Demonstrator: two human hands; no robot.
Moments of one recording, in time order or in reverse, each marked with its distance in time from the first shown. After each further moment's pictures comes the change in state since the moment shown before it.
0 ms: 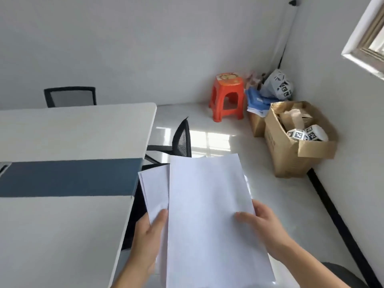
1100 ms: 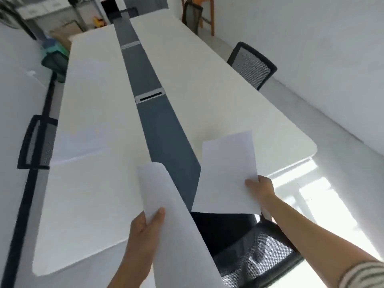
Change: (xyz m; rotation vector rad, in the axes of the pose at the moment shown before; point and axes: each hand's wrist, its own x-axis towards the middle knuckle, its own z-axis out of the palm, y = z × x) left_hand 0.256 0.092 -0.007 -0.442 1.211 -0.235; right_hand 0.566 -0.112 0.298 -0.811 -0.628 0.068
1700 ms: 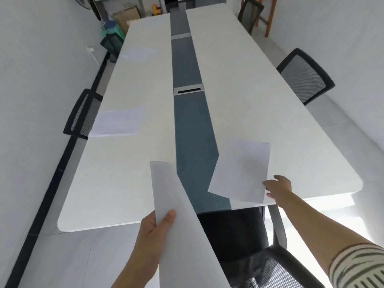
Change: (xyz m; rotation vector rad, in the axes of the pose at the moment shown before) left_hand -0.008 -0.010 -0.003 -0.126 0.129 -0.043; right_hand 0.091 -0.032 0.029 -0.011 -0.064 0.113
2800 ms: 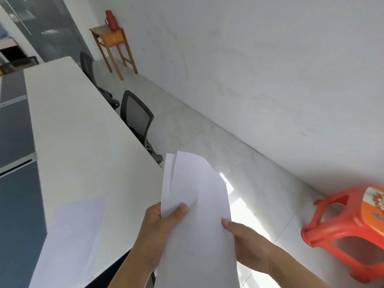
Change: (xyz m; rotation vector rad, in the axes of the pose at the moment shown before) left_hand -0.104 0.007 0.529 0.179 -0.712 0.083; right_hand -0.049 0.045 -0.476 0.515 -0.638 -0.044
